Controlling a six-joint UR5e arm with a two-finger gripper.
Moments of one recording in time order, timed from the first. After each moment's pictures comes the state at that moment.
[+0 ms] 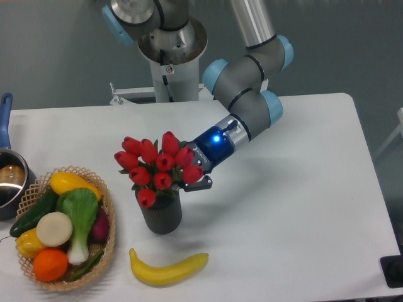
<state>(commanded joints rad) 2.67 -1.95 -2.04 -0.81 0.04 1.55</state>
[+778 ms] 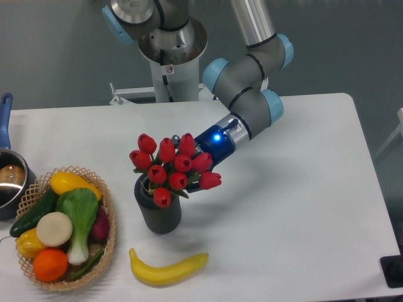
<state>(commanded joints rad) 2.67 -1.94 -2.04 -0.81 0.04 1.55</state>
